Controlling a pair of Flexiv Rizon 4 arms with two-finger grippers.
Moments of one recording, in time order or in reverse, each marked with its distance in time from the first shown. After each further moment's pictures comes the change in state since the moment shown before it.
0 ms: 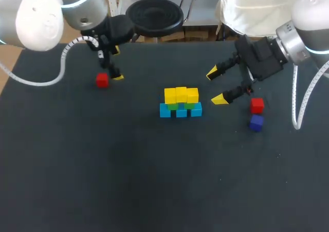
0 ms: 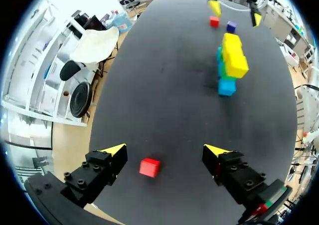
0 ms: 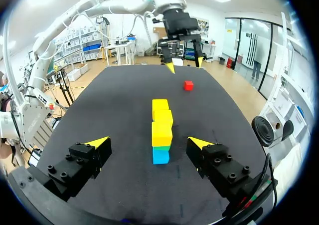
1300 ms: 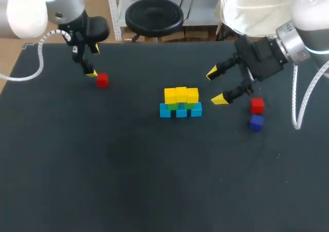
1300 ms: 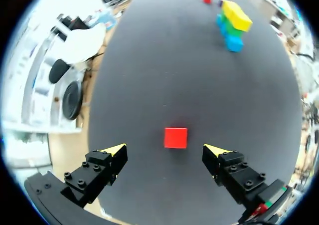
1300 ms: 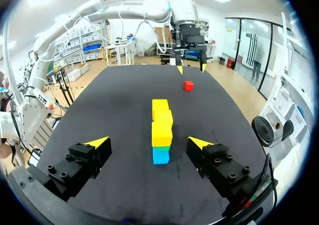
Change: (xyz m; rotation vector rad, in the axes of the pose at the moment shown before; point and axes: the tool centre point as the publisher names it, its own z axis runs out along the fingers) left arm 0.076 0.046 0.035 0.114 0.039 0.179; right arm 0.000 0.000 0.000 0.000 0.000 0.000
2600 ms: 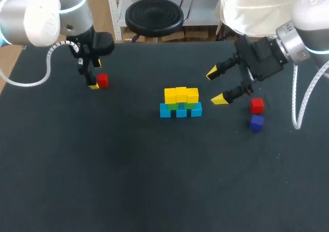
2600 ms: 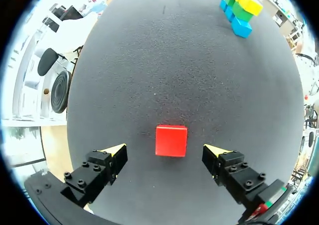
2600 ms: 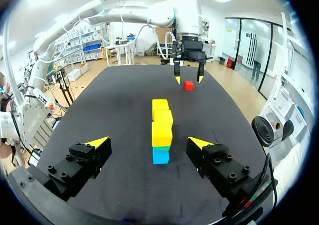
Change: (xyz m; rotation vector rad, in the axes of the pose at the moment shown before) left arm 0.009 -0.007 0.043 0.049 0.091 -0.050; right arm 0.000 0.000 0.000 0.000 0.000 0.000
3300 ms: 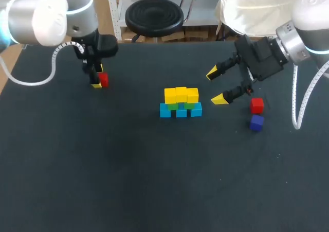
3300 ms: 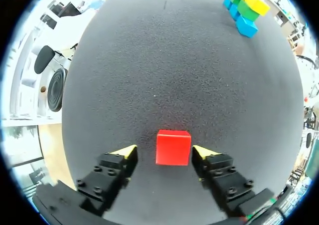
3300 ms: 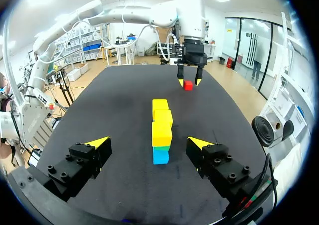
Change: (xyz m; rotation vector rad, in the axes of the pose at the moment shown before) left arm -0.003 0.001 0.010 0.027 0.026 -0.012; right arm 0.000 0.000 0.000 0.000 0.000 0.000
